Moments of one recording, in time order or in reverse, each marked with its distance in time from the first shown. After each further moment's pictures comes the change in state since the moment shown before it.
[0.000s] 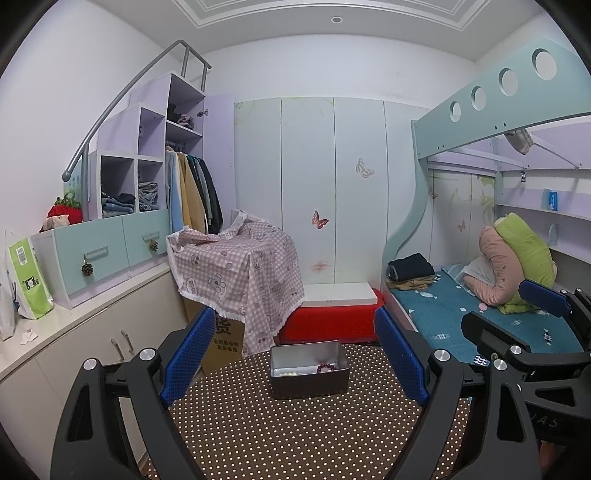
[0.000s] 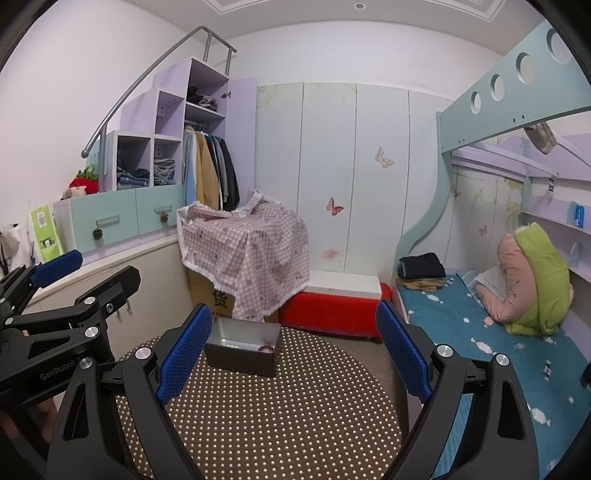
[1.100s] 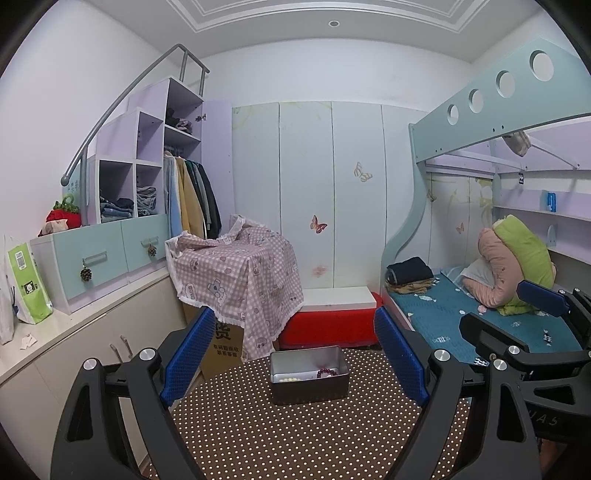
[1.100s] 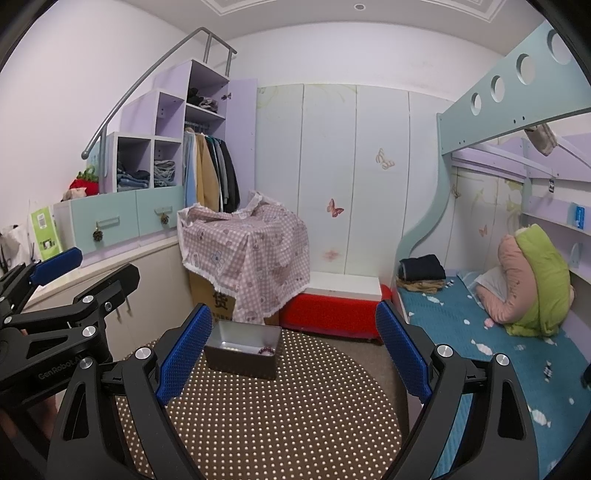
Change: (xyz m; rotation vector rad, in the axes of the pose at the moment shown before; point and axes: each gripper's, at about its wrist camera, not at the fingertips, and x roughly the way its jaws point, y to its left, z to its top) left arm 0.000 -0.002 0.005 0.006 -0.016 -0.007; right arm 0.002 -0.006 0.003 0.004 -0.002 0.003
